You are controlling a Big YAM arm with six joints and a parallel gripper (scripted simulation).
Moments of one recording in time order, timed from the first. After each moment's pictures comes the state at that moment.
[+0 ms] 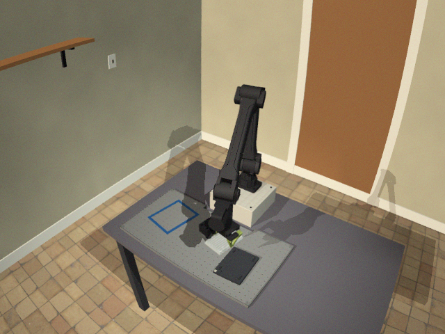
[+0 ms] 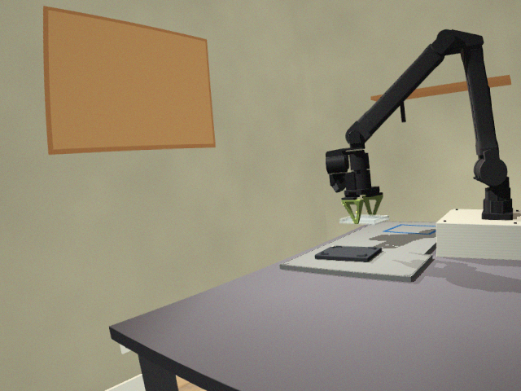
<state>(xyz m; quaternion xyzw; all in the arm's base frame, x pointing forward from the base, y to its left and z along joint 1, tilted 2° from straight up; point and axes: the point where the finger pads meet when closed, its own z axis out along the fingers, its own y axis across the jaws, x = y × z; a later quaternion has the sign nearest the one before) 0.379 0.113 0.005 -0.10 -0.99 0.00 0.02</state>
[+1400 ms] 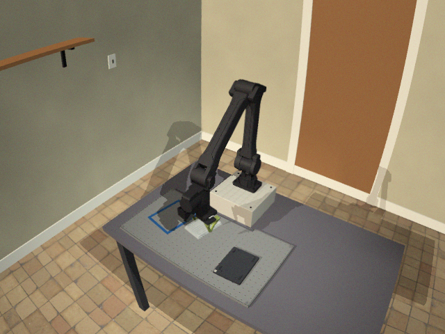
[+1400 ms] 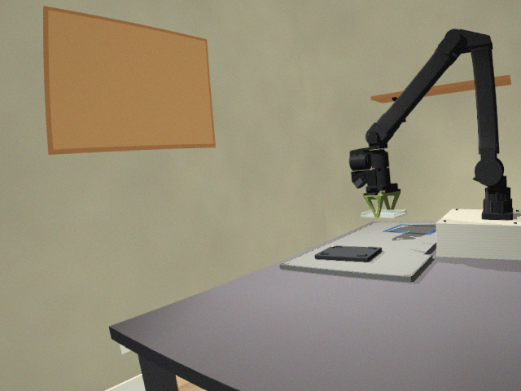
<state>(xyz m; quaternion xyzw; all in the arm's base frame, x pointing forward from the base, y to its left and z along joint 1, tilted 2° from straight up) 0.357 -0.003 0.003 -0.10 -0.99 -0.01 0.02</state>
